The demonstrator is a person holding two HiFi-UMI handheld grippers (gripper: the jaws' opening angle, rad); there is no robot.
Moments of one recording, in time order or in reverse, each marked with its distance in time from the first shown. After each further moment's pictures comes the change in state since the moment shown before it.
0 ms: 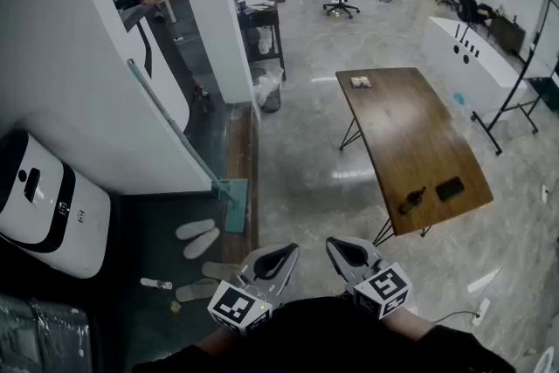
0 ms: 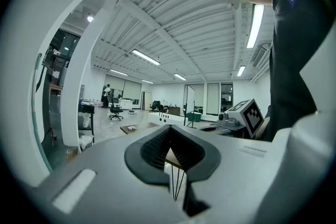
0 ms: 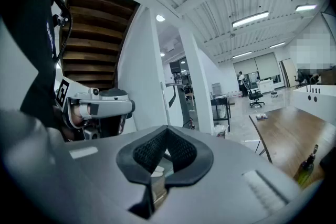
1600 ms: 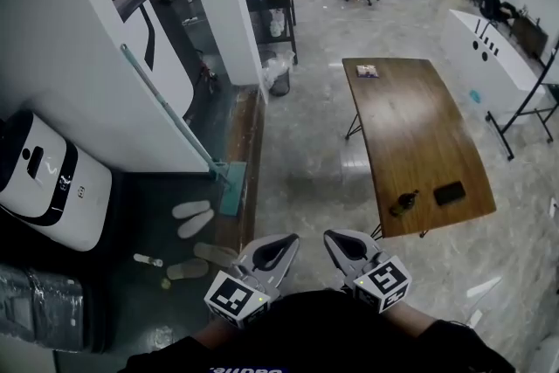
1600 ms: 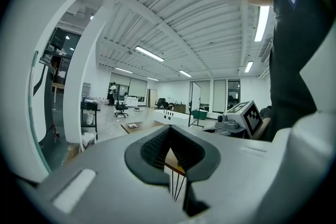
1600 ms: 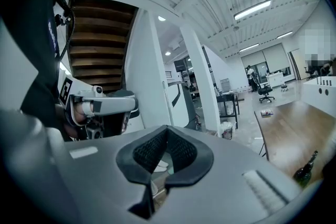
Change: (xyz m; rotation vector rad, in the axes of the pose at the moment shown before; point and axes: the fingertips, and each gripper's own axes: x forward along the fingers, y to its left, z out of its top) left arm 0.073 -0.037 -0.014 -0.003 0.039 0.075; right arm -0.037 -0.063 -0.005 0.034 0.027 0.118
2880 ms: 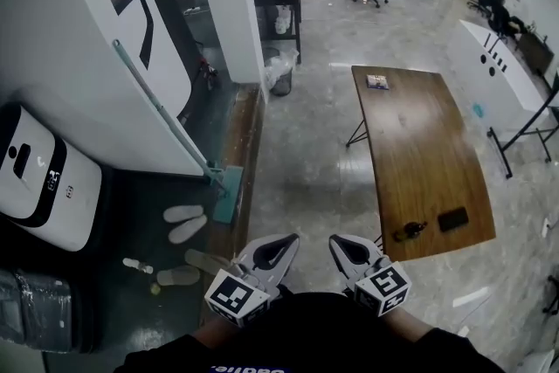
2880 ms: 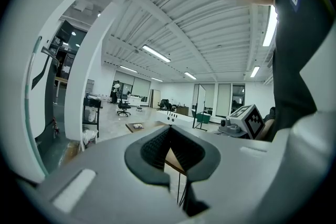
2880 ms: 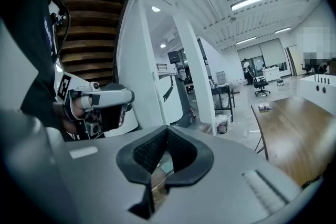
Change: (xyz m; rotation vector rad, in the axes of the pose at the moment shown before) left arm 0.044 0.081 -0.002 -0.063 -0.020 0.024; right arm 0.062 -0.066 -0.012 0.020 0.080 -0.041
